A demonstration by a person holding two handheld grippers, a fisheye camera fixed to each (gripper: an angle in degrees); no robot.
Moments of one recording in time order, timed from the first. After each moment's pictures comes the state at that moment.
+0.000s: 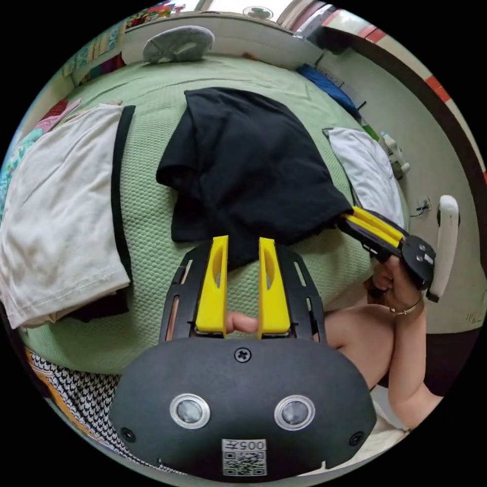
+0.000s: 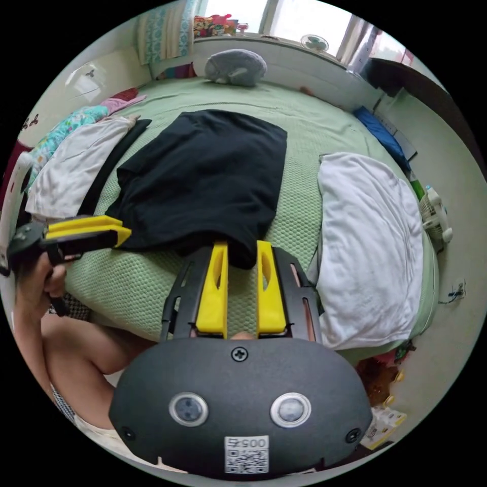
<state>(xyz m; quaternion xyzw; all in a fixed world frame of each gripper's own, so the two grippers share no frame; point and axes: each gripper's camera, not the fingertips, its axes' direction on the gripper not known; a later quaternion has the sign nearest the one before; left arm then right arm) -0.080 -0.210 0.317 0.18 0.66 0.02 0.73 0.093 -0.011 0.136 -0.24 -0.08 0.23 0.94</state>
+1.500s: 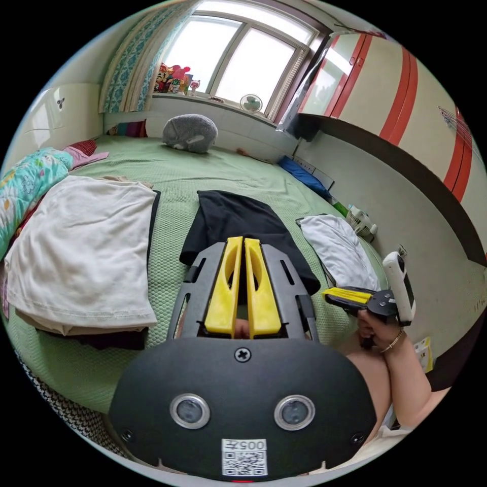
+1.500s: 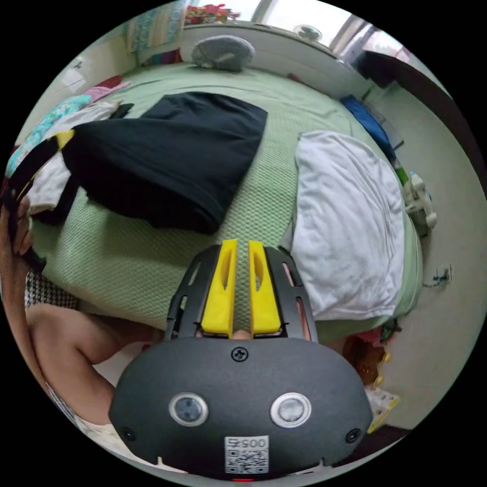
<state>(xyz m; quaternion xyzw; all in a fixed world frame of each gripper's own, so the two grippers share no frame) -0.147 -0.115 0.365 0.37 0.67 -0.16 0.62 0.089 0.025 0.101 -0.30 -0.03 0.22 0.93</state>
